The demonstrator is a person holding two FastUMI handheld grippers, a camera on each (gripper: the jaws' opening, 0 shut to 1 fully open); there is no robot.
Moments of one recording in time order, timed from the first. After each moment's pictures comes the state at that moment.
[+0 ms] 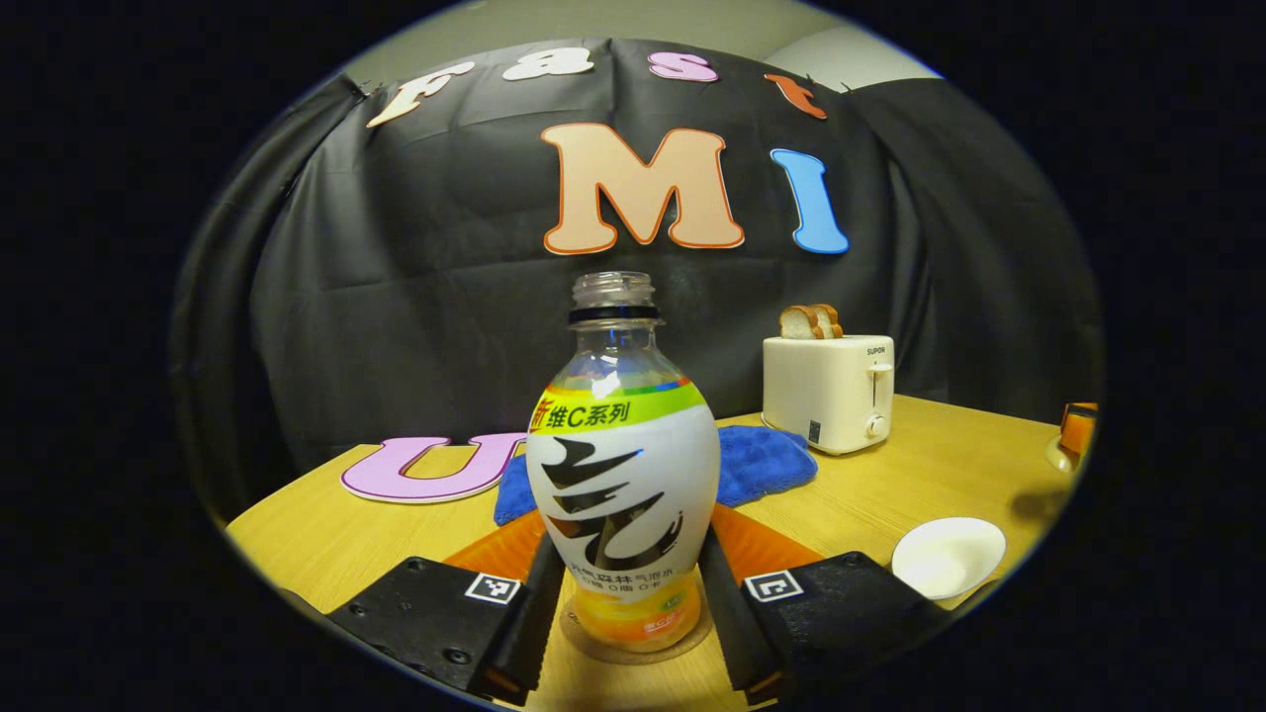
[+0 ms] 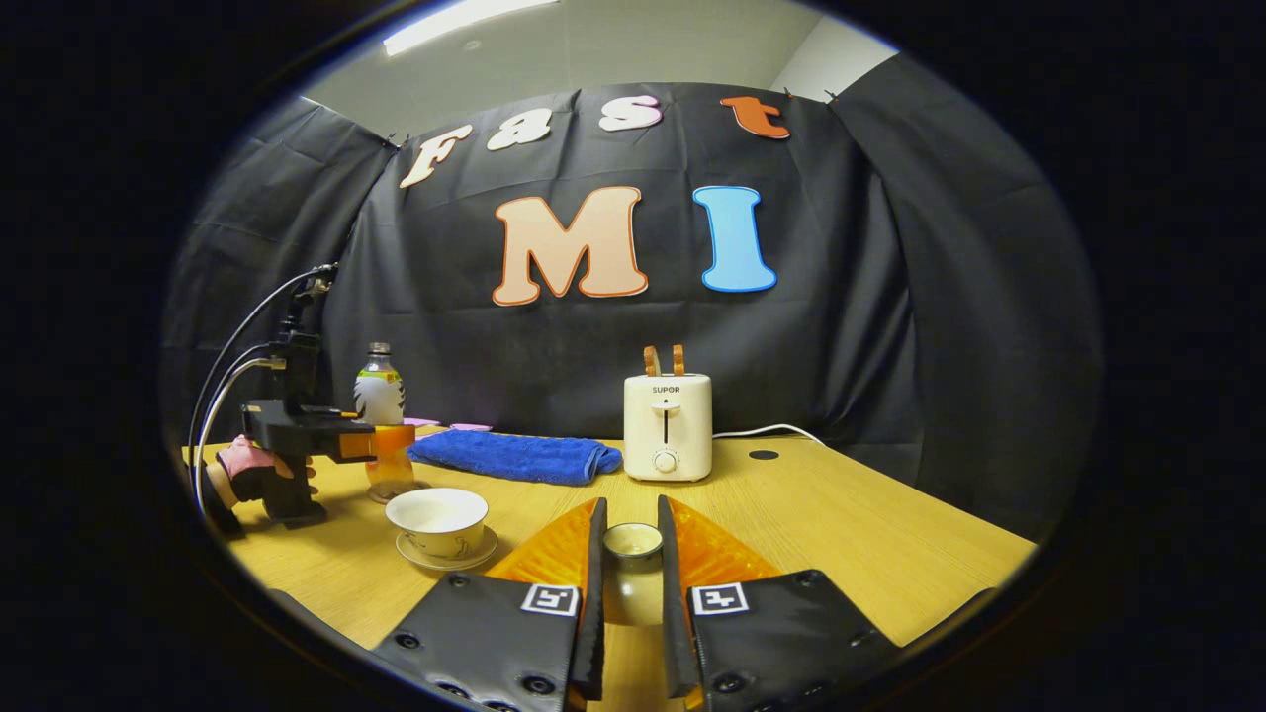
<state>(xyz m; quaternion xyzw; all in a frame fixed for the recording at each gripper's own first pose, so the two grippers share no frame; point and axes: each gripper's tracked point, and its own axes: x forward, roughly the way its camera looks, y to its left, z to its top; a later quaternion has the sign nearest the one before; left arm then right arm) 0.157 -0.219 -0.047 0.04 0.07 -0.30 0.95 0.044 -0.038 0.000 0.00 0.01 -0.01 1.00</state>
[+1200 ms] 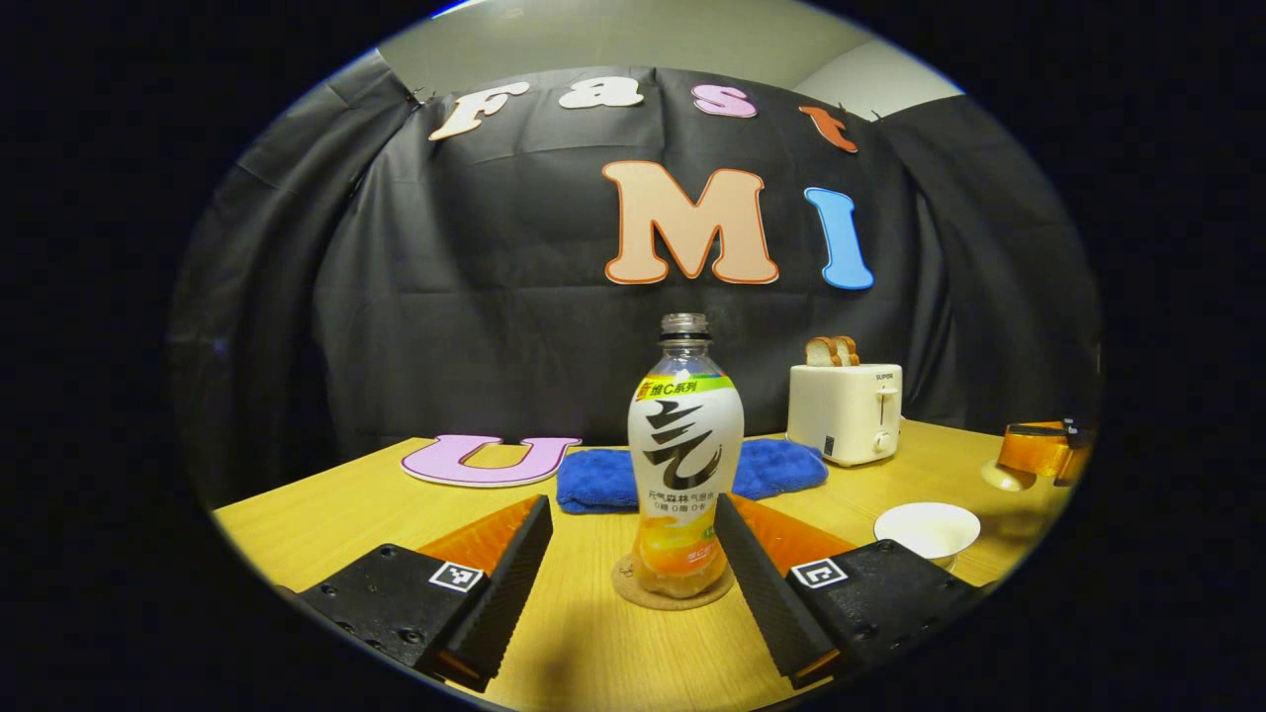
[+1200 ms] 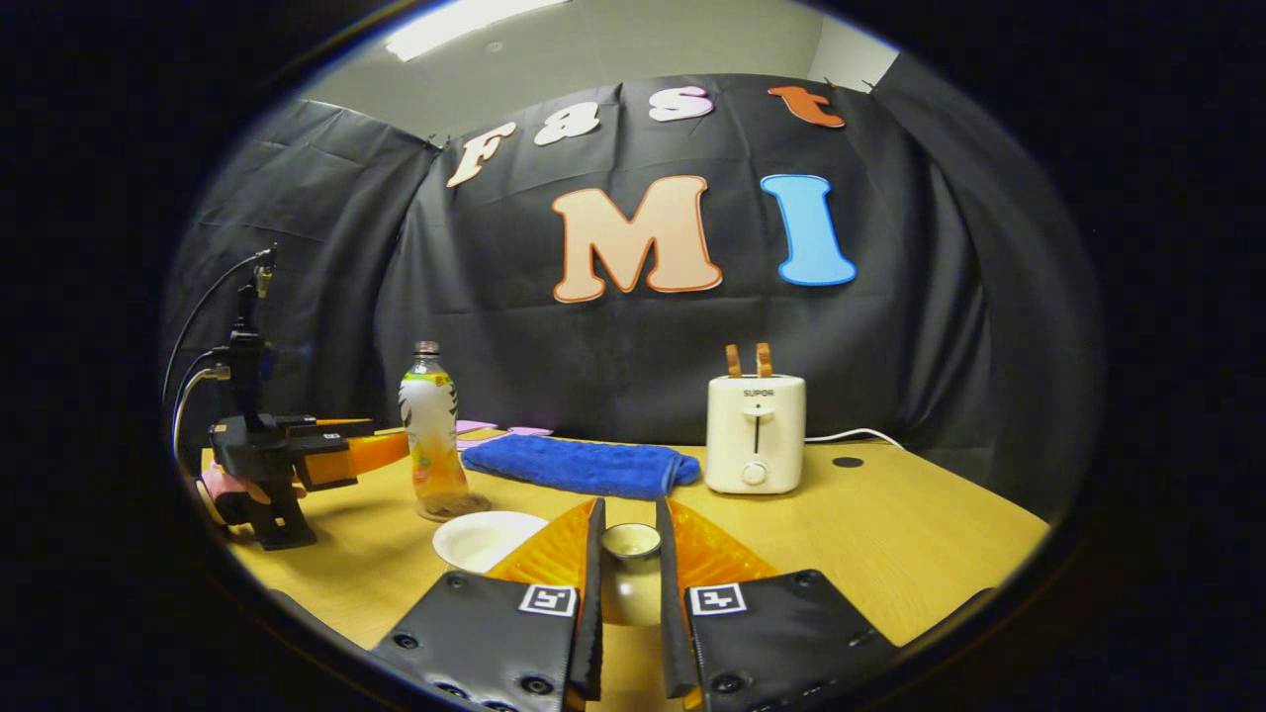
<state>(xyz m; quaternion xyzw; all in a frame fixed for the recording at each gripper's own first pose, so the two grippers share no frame) 0.107 -0.150 -0.036 0.00 0.03 -0.25 0.97 0.094 0.042 -0.005 0.01 0.01 0.09 1.00</state>
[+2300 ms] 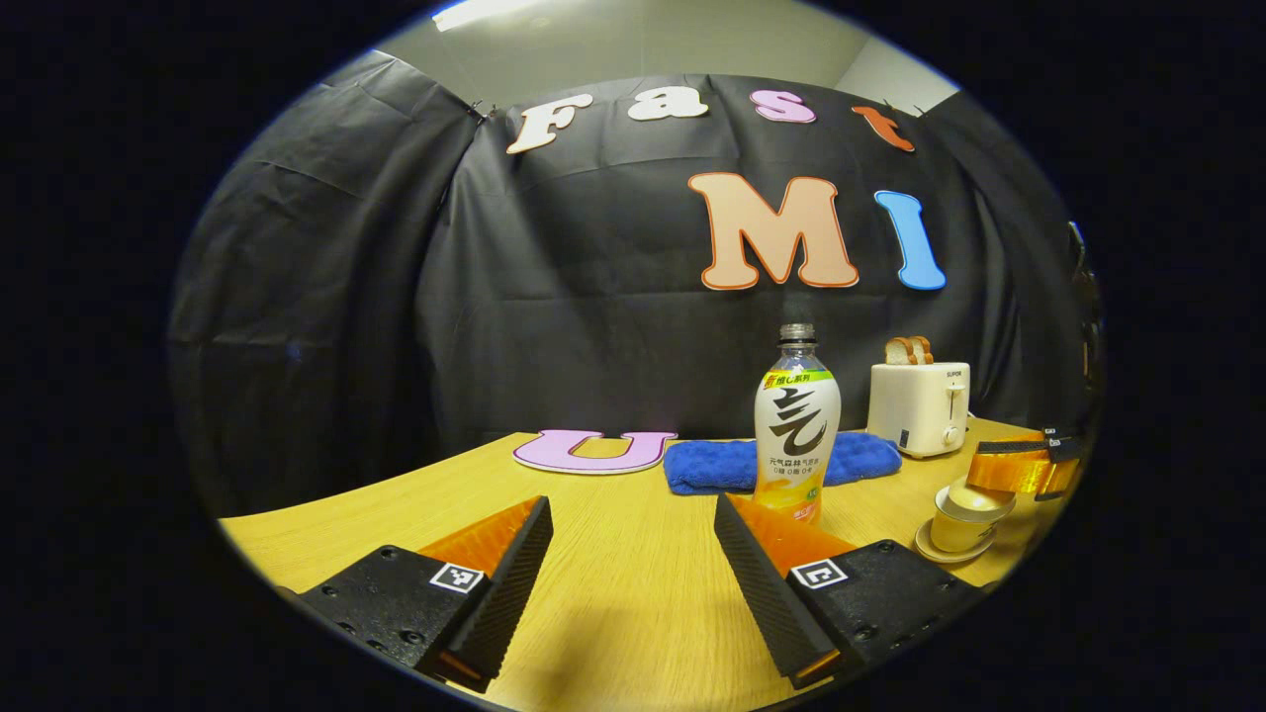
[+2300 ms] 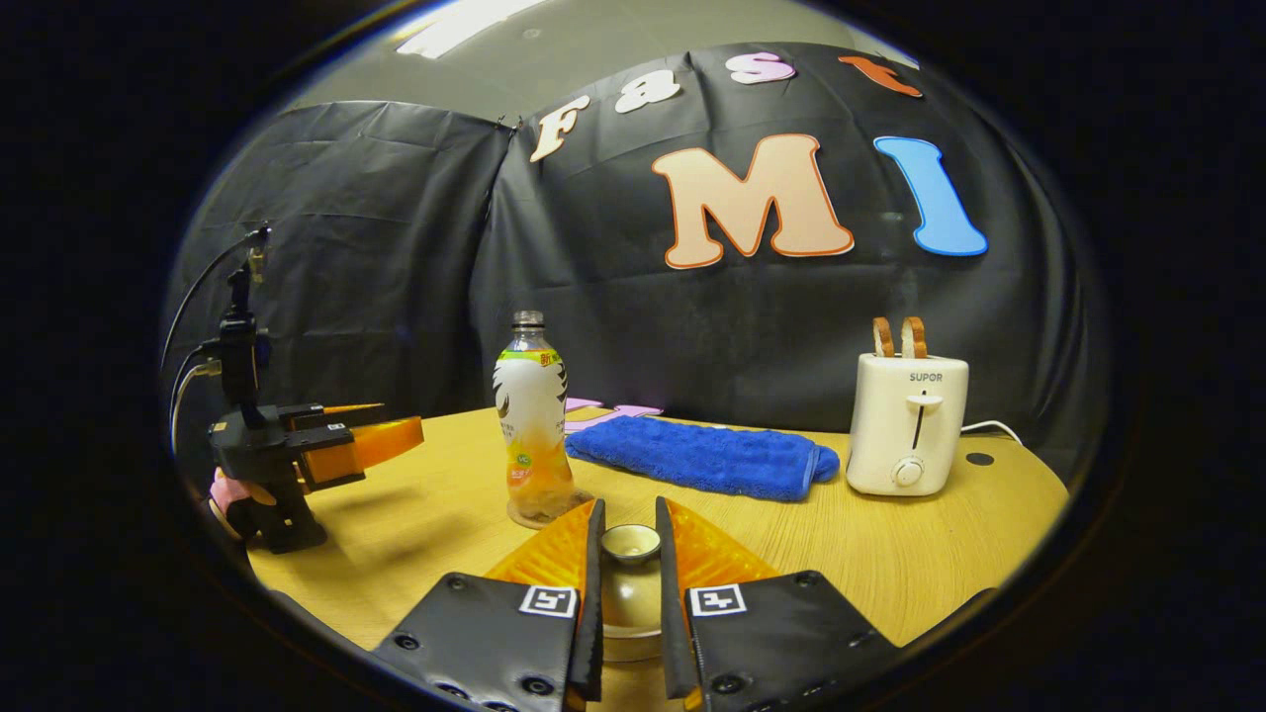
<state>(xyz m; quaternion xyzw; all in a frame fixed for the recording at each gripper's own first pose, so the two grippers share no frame) 0.098 -0.063 -0.020 0.01 0.03 -0.12 0.99 0.120 0.137 -0.025 0.00 0.06 0.24 0.97</state>
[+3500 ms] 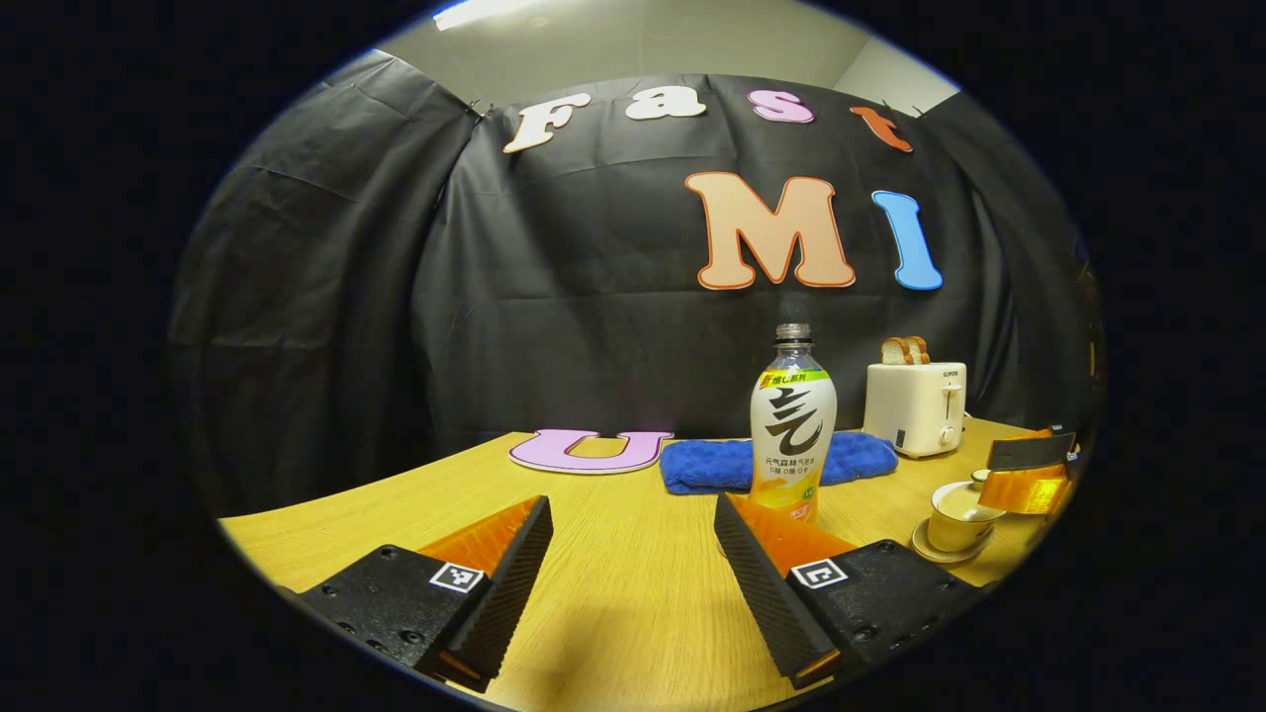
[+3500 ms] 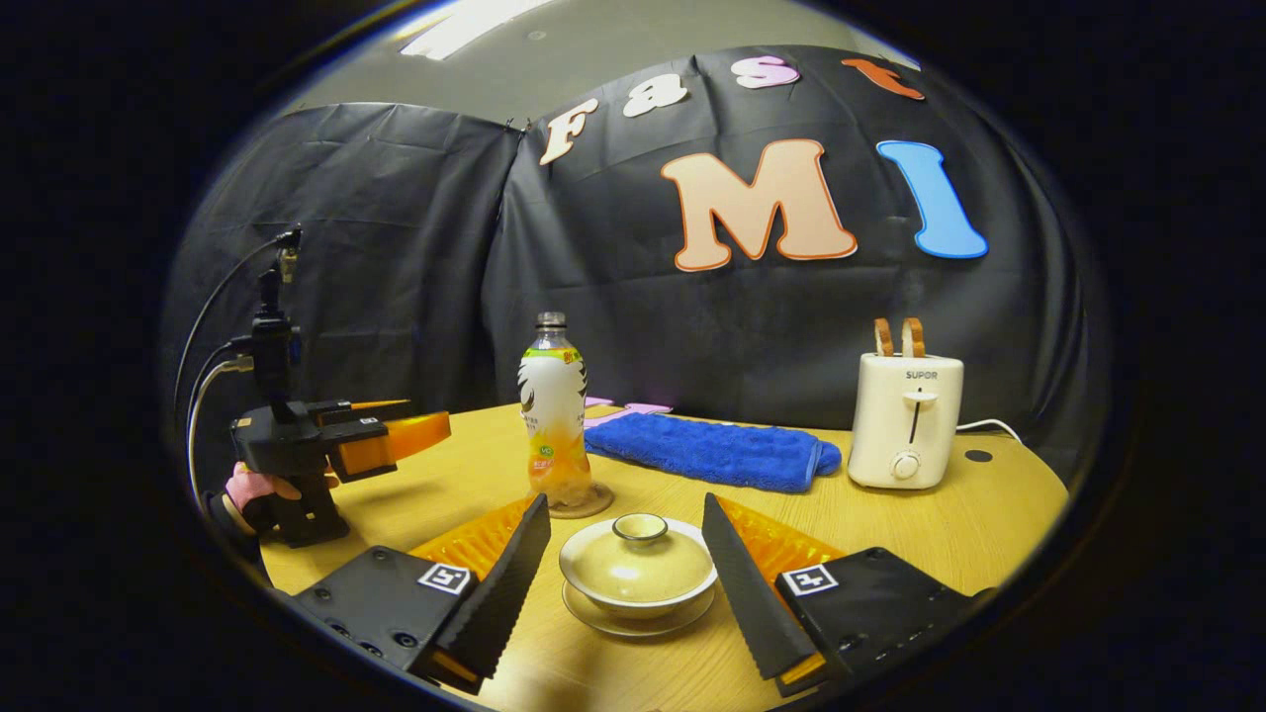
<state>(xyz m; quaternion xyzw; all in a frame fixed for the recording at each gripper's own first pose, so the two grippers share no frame) 0.099 -0.066 -0.021 0.01 0.03 -0.13 0.99 0.091 0.124 -0.020 0.01 0.05 0.24 0.97</state>
